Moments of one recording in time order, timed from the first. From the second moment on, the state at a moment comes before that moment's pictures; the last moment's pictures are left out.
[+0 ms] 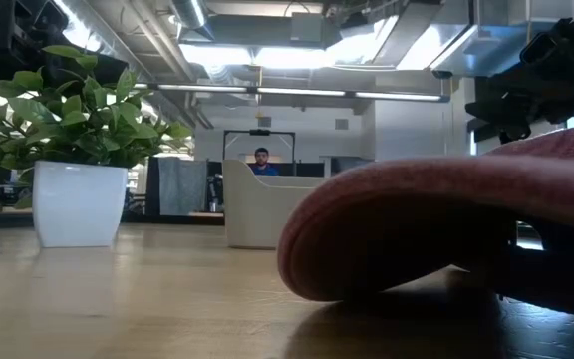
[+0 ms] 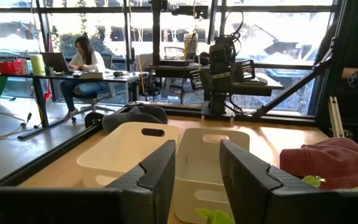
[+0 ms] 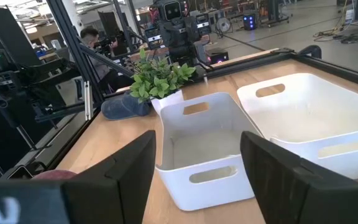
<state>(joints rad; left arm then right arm) -0.22 0.00 0.01 0.07 -0.43 -0.01 0.02 0.06 0.01 0.00 0.01 0.26</state>
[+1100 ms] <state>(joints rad) -0.22 0.00 0.01 0.07 -0.43 -0.01 0.02 0.06 0.01 0.02 0.08 0.17</state>
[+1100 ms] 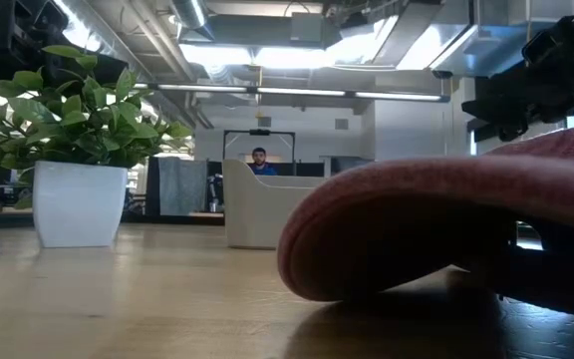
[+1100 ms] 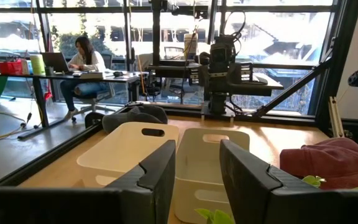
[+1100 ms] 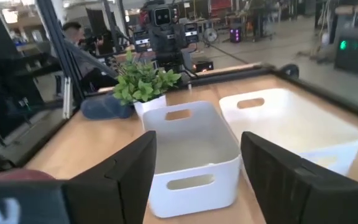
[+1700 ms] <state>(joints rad) -0.22 0.00 0.01 0.07 -0.43 -0.01 0.02 0.06 0.01 0.05 0.38 0.65</state>
